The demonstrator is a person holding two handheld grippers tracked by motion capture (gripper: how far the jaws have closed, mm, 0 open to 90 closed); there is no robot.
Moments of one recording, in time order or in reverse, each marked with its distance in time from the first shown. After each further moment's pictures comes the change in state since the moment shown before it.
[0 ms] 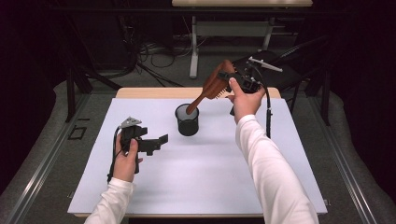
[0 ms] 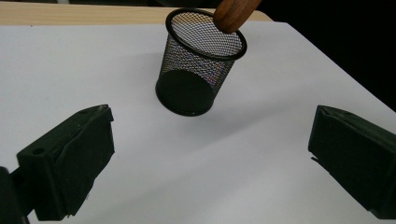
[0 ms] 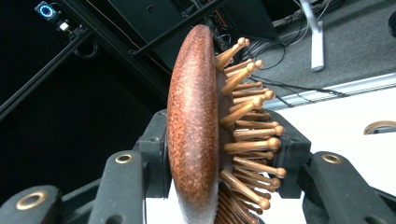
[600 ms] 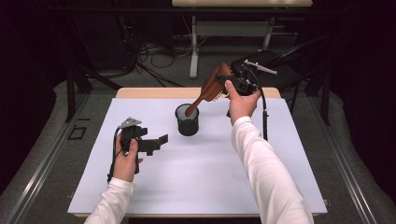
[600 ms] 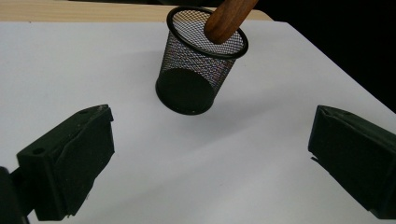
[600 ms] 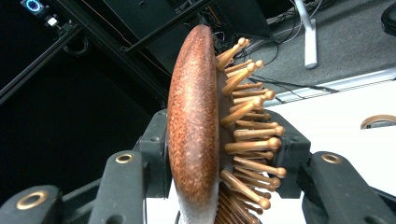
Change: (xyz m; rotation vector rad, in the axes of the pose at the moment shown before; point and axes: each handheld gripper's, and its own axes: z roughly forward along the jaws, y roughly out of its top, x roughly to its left) left arm 0.002 -0.001 0.001 0.003 -0.006 -0.009; right arm -0.001 -0.010 0.012 0.003 -0.028 -0.005
